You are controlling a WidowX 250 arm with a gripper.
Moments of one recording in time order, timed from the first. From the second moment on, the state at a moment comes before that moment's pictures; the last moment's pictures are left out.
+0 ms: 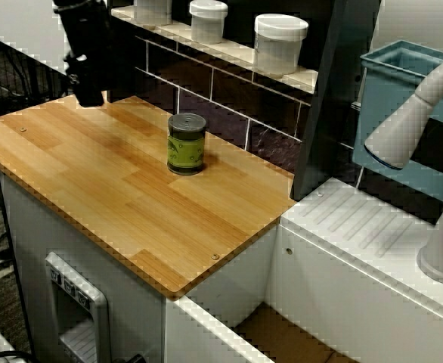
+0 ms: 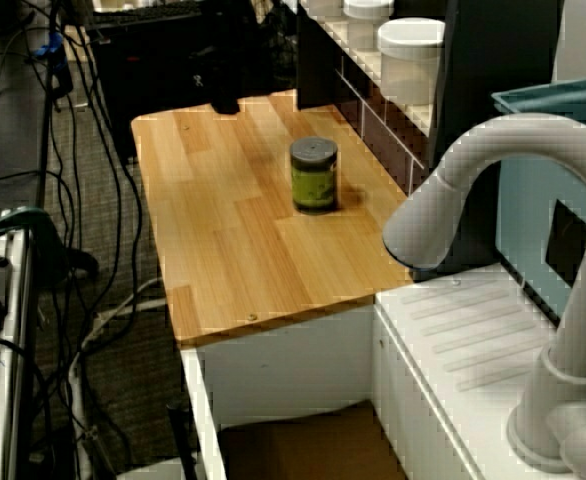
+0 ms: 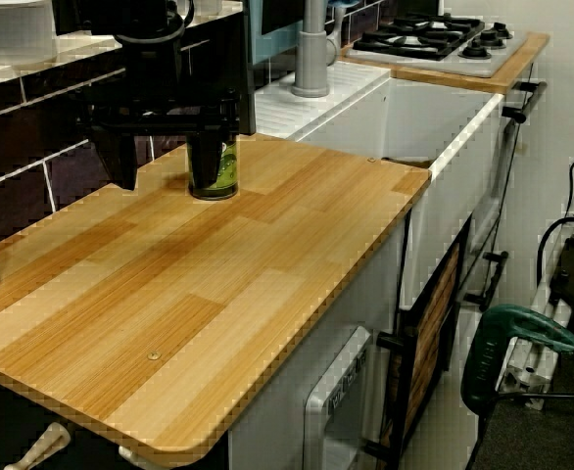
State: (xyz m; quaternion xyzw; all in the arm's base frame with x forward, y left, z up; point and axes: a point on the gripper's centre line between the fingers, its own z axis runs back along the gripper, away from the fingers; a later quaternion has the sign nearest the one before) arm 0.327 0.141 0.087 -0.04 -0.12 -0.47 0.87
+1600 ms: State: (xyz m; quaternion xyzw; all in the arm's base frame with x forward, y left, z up) arm 0.339 0.039 0.057 -0.09 -0.10 -0.53 0.83
